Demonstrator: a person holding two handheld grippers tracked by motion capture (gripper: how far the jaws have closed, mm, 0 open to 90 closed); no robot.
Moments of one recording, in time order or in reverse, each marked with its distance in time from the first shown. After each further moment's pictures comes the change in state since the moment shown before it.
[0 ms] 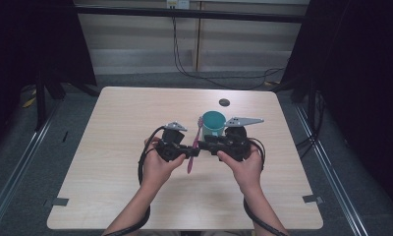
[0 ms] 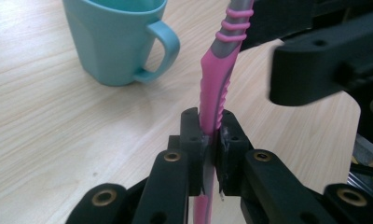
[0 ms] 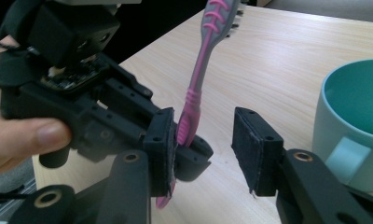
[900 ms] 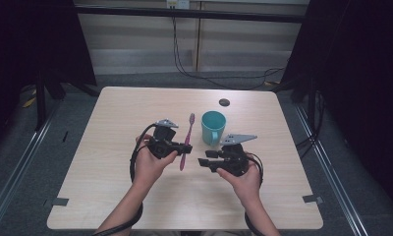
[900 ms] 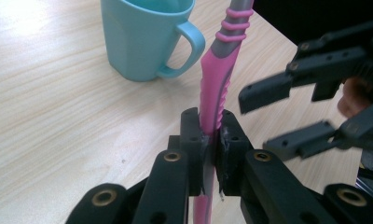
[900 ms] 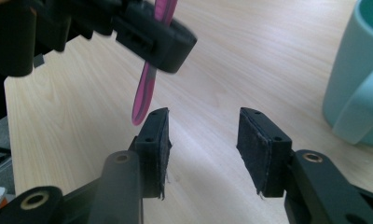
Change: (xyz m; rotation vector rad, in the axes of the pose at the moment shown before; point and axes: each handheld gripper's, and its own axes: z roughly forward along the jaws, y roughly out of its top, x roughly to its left) left arm 0.017 -0.002 -0.016 0.000 0.031 -0.019; right arm -0.004 -0.047 0.014 0.086 -0.008 -0.060
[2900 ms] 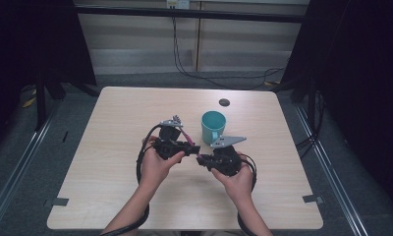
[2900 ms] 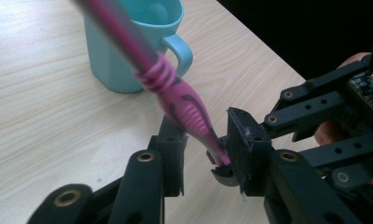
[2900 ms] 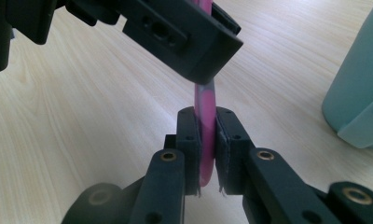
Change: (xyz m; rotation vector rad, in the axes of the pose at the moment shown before) left arm -0.006 0.003 0.014 -0.048 -0.038 -0.055; right arm 0.011 0.001 0.017 0.062 -0.067 -0.072
